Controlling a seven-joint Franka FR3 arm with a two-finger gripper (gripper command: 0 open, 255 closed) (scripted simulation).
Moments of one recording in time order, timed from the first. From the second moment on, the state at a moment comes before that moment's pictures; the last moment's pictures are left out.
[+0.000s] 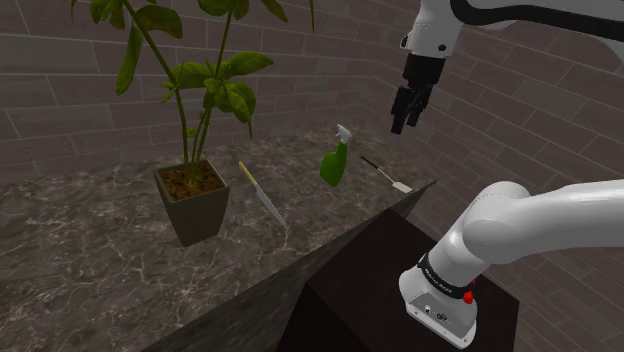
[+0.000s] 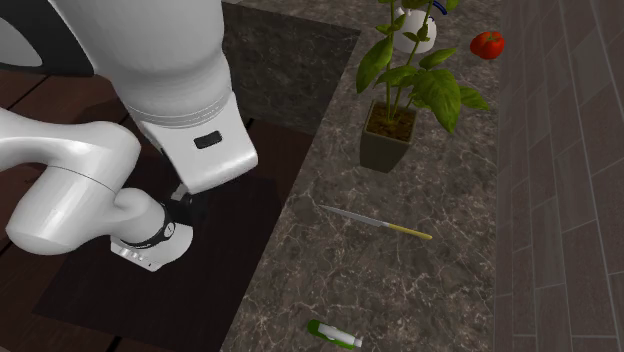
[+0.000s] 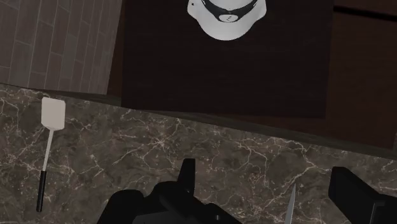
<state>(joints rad) -0.02 -0.76 0.04 -2.38 0.03 1.45 0.00</state>
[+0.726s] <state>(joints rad) 0.00 -0.57 0.12 -2.49 0.08 1.79 0.10</state>
